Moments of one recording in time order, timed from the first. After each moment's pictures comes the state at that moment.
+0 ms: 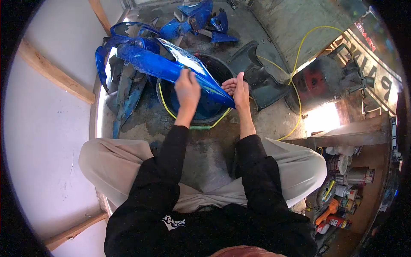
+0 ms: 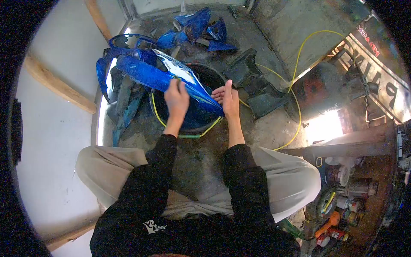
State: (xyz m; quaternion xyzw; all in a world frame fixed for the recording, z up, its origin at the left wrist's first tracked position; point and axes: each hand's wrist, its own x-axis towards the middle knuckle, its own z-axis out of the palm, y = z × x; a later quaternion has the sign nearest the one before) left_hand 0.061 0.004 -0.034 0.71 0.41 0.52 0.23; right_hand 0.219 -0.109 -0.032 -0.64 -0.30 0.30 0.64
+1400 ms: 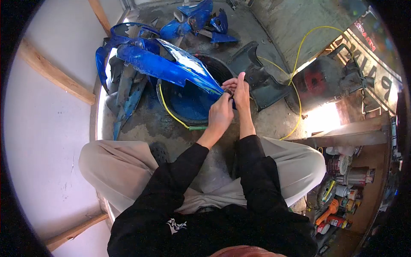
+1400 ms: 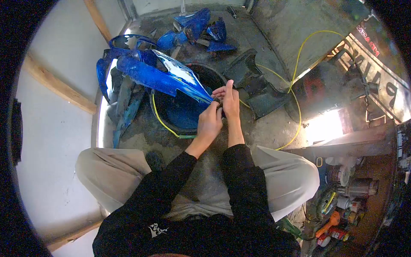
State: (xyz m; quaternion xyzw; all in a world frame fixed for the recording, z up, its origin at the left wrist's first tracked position) left_hand 0.094 -0.106 -0.047 0.77 0.30 0.44 0.34; right_hand 0.220 -0.105 -0.032 -0.65 -0.32 0.28 0.63
